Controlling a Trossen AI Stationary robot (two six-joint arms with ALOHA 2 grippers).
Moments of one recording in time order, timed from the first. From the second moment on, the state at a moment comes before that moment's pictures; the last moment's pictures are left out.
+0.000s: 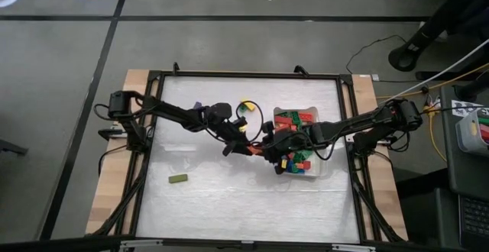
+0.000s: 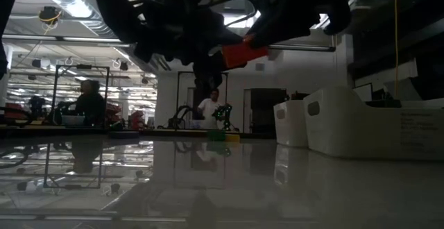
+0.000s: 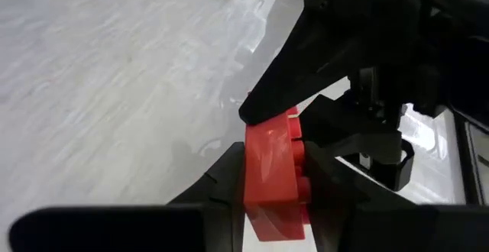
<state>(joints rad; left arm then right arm) 0.12 1.74 0.83 0.57 0.64 -0.51 0.18 1.52 1.01 -0.15 0.13 -0.43</state>
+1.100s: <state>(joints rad) 0.18 1.74 0.83 0.56 0.57 -0.46 0.18 1.52 1.29 -1.16 -0.07 0.04</state>
